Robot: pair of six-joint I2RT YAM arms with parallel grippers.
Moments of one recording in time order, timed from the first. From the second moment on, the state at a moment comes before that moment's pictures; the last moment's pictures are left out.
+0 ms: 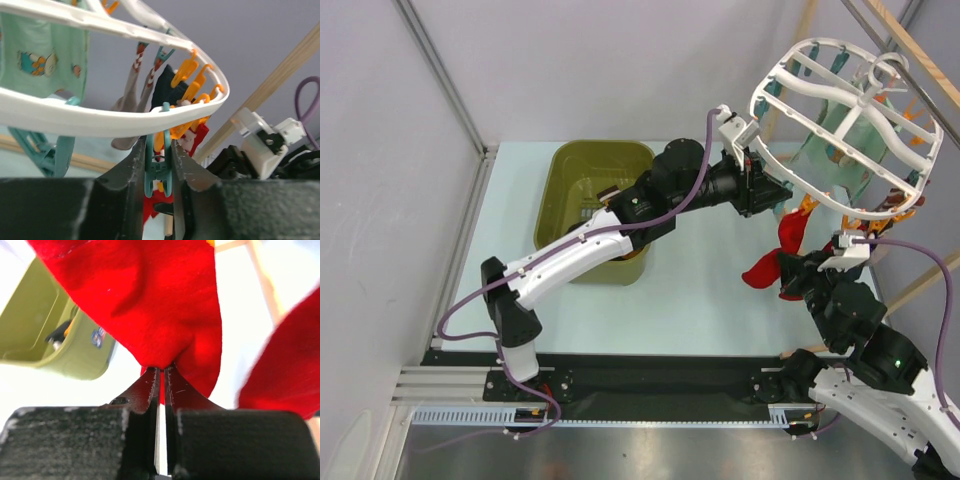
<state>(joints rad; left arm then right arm) -1.04 1.81 1.96 -0.08 0.28 -0.40 0.82 0.35 0.80 -0.59 0.64 0.41</state>
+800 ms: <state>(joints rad) -1.01 1.65 1.80 -0.08 0.26 -0.34 0.82 0.32 0.81 -0.62 0.46 0.42</state>
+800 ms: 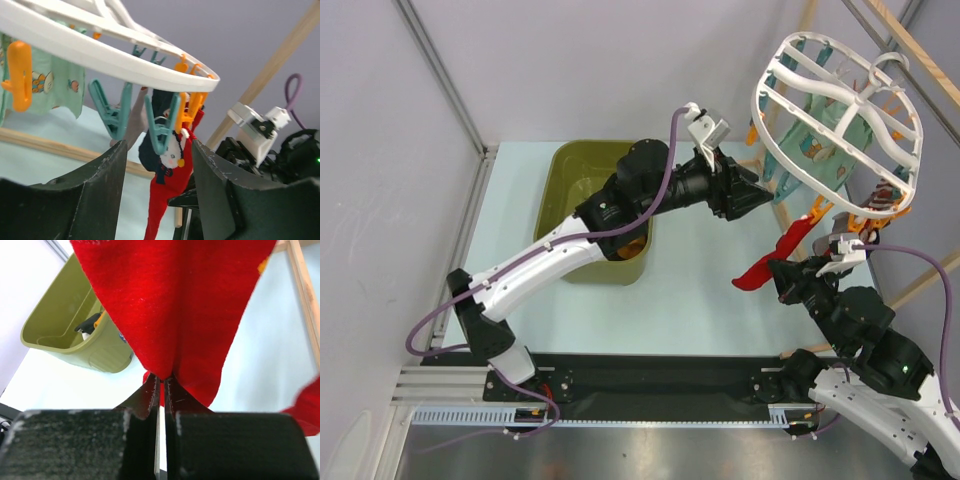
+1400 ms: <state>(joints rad) -1.15 1.78 1.98 -0.12 0.28 -0.21 0.82 0.31 0.82 -0.62 0.43 0.45</state>
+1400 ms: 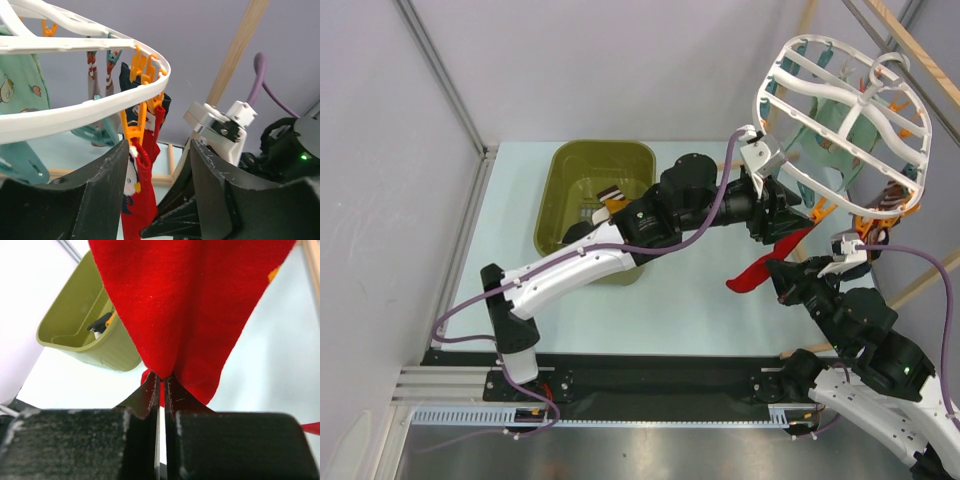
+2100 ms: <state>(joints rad) -1.12 1.97 2.19 -0.17 0.28 -0.19 0.82 0.29 0.82 -0.61 0.40 0.46</state>
